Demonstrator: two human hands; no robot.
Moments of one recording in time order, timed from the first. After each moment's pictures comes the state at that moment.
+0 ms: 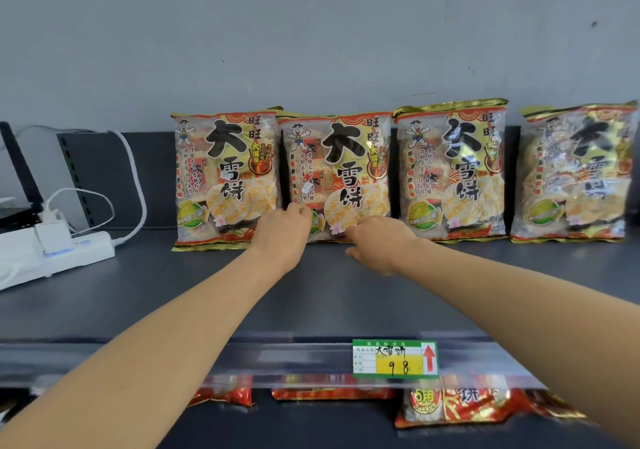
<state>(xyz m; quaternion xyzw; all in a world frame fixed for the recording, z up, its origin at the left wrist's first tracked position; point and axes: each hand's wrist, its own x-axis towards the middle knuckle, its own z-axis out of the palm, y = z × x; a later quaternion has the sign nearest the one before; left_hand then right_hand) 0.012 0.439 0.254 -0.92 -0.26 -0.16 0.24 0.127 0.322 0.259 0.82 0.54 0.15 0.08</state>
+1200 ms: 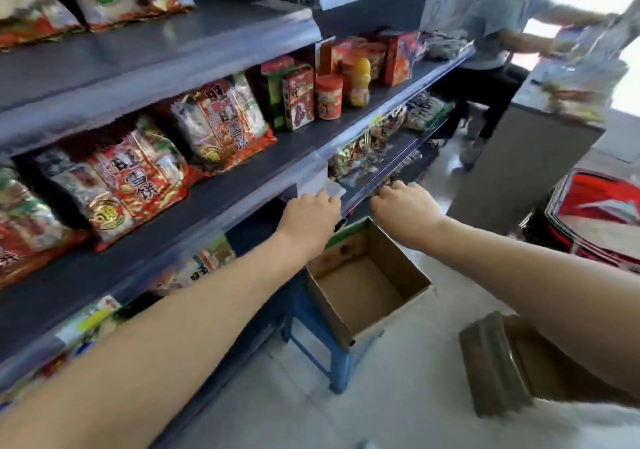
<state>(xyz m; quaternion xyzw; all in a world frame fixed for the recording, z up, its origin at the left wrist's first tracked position) 0.027 -0.089 0.063 -0.96 0.23 -0.04 0.13 0.031 -0.254 0.067 0.96 0.19 0.01 0.20</state>
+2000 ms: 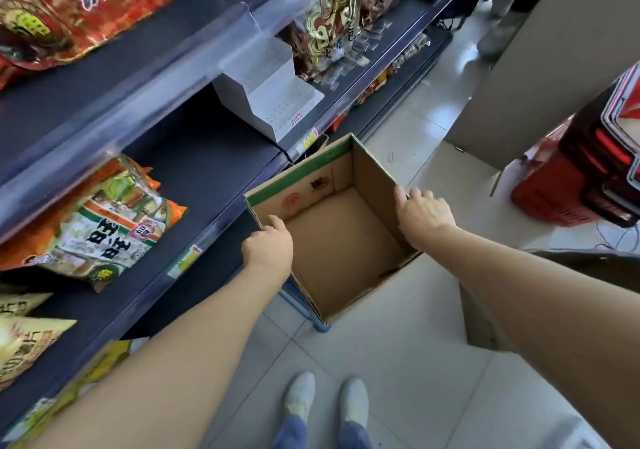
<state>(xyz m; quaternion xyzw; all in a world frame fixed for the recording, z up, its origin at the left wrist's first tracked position) 0.087 -0.124 -0.243 -0.96 0.05 0.22 0.17 0.099 -0.358 -0.221 0.97 -0.02 -0.21 0.11</state>
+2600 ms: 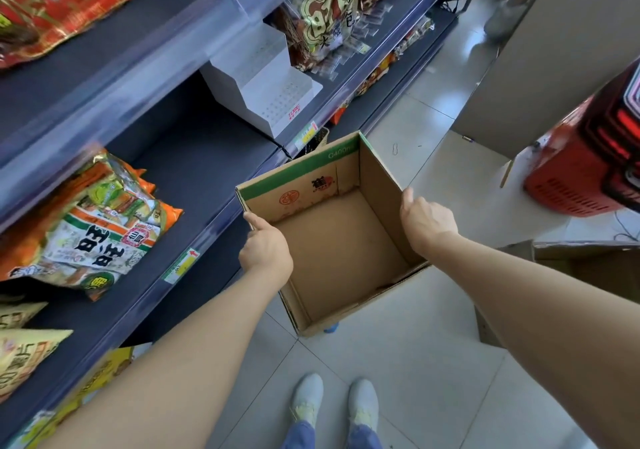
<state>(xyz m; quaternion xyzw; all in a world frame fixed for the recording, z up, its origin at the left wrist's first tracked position) 0.098 -0.136 -0.256 -0.96 -0.13 0.24 0.03 0.102 -0.361 -0.255 0.97 -0.07 -0.22 0.06</state>
